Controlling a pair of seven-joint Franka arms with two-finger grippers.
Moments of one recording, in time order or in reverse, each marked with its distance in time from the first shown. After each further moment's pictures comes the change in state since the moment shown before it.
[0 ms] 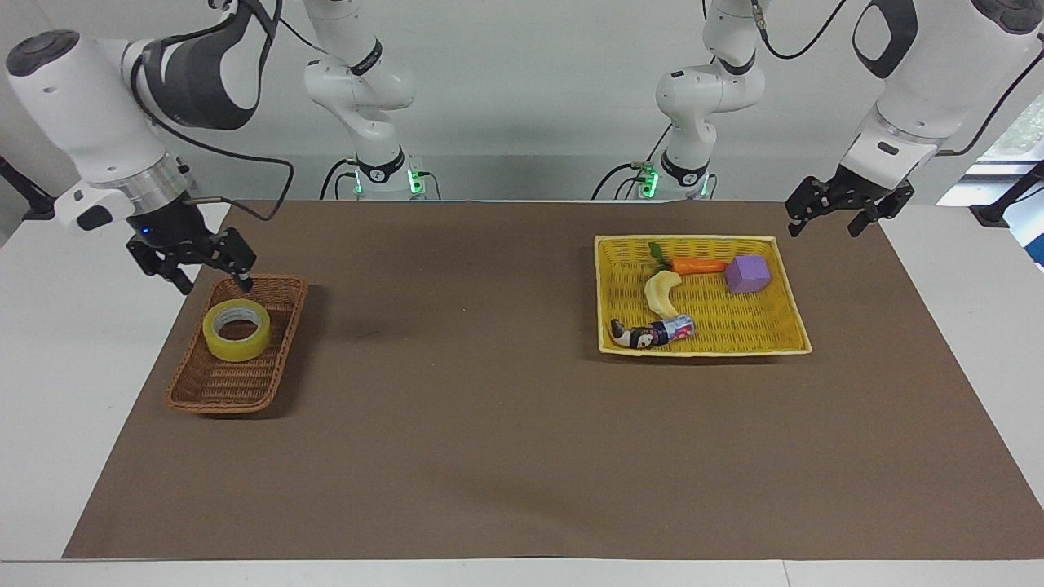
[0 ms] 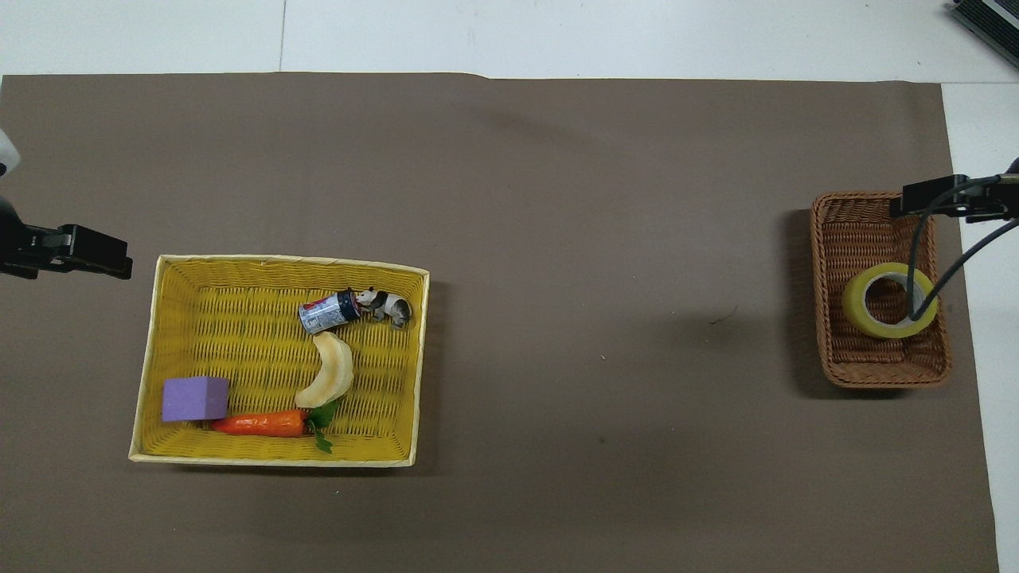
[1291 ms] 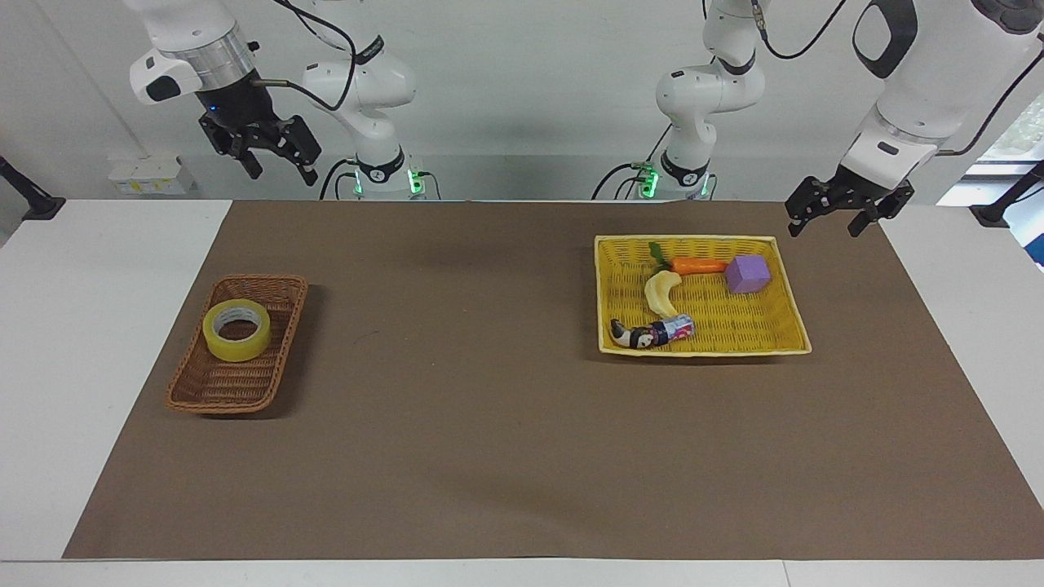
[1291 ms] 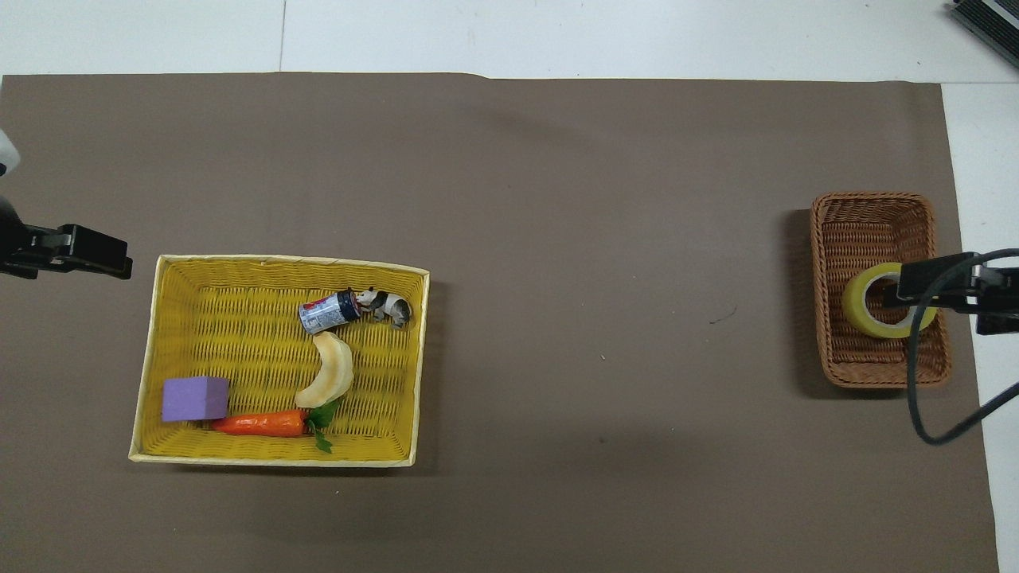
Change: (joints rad) left arm 0.000 0.000 0.000 0.000 0.000 0.000 0.000; right arm 0.118 -0.213 -0.008 -0.004 -0.014 -0.307 0.290
